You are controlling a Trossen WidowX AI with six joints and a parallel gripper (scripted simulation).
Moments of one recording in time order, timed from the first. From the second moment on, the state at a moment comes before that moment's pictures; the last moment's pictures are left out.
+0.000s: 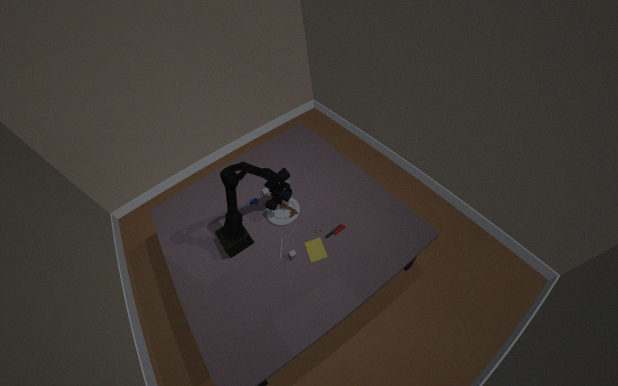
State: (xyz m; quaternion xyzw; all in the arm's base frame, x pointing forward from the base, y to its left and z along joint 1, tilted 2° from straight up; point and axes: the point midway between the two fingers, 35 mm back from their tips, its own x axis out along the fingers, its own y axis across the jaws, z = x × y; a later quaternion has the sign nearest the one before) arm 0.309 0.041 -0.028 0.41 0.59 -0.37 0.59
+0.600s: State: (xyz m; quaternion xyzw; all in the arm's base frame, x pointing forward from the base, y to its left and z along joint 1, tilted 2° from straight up) arm 0.282 0.035 -0.023 0.41 0.59 -0.38 0.58
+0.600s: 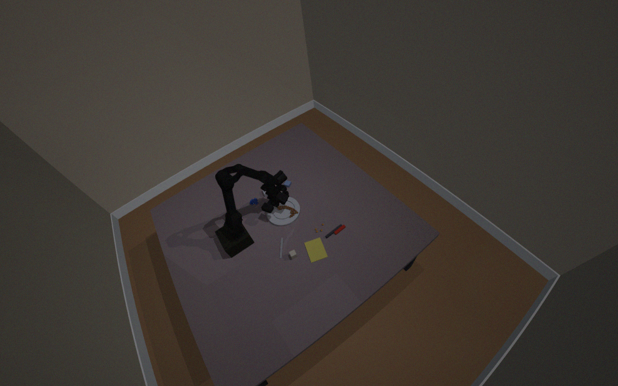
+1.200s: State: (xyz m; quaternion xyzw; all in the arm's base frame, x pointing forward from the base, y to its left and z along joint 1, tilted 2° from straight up) arm 0.276 0.034 -0.026 0.41 0.58 -0.38 0.59
